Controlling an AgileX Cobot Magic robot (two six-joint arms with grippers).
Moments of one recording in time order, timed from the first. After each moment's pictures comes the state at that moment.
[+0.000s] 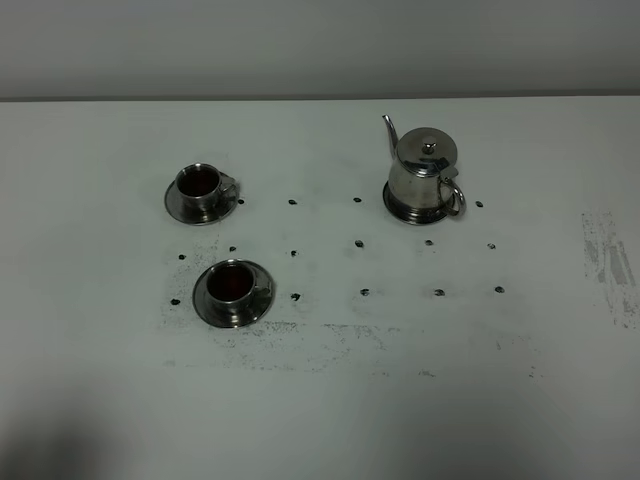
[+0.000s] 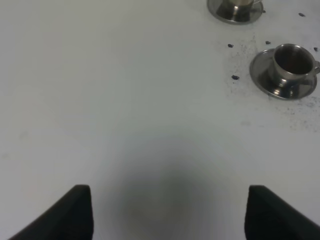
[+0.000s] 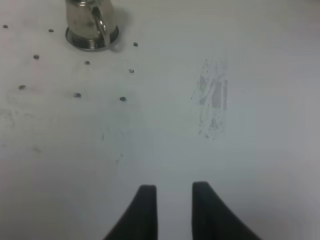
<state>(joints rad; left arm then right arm) 0.01 -0.01 -0.45 -0.07 1.06 0.01 0.03 0.04 -0.52 0.01 1.11 -0.05</state>
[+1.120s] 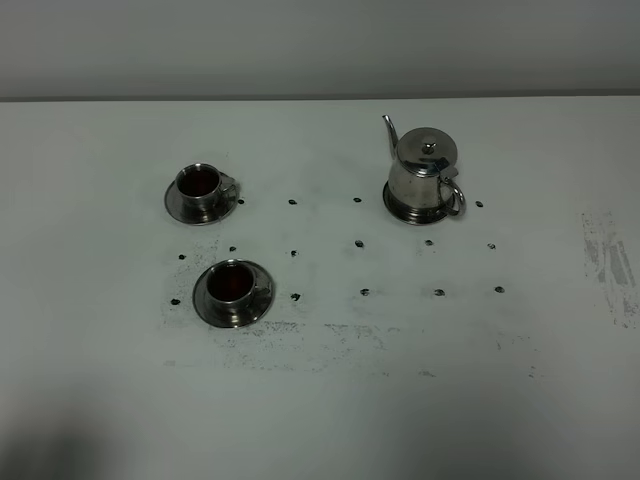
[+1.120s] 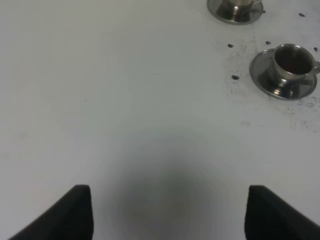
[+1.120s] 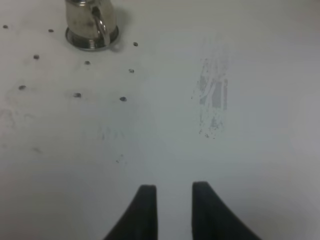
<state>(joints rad) 0.01 -0.01 -0.45 -0.07 1.06 0.01 0.03 0.04 -0.52 0.01 1.11 -0.05</state>
